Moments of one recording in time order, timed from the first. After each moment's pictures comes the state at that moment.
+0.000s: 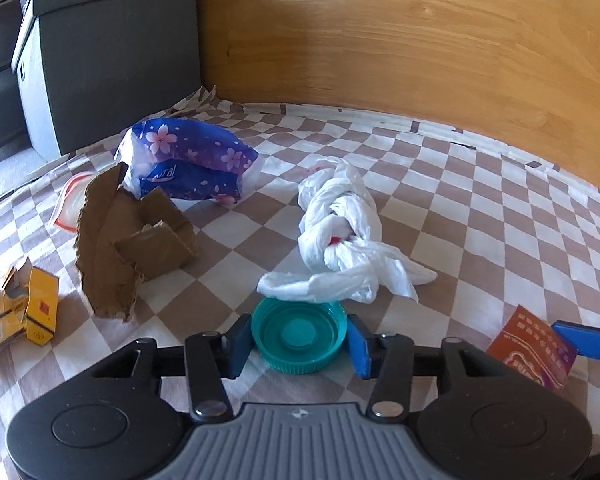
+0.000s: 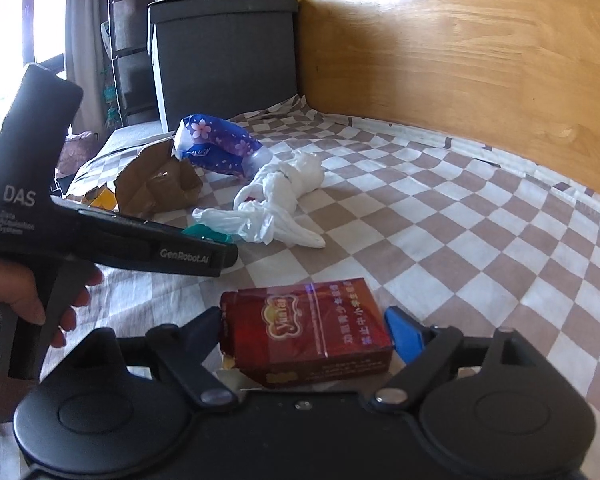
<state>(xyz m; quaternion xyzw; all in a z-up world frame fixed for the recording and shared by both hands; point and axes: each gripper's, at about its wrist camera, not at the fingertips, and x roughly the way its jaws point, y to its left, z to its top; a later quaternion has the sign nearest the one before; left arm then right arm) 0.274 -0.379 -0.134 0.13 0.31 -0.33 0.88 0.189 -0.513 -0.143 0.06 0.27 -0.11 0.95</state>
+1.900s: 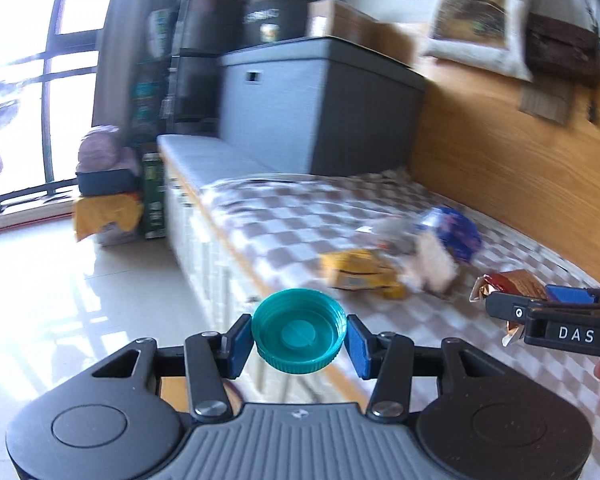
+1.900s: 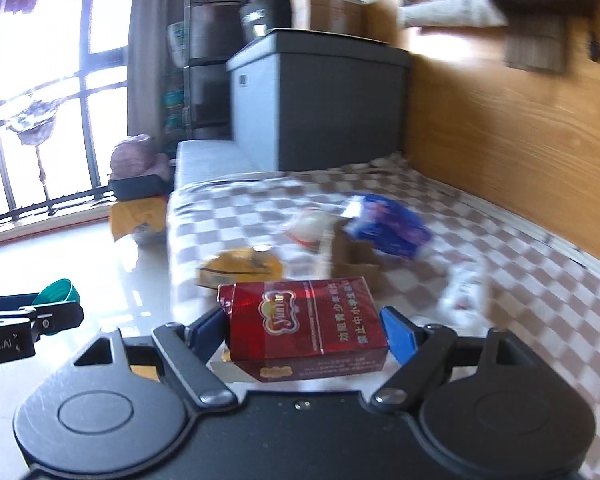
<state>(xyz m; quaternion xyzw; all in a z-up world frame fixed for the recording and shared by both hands) 0.228 -0.060 -0.059 -0.03 0.26 -0.17 0.95 0.249 -0.323 -0.057 0.01 0.24 -0.06 0.97</state>
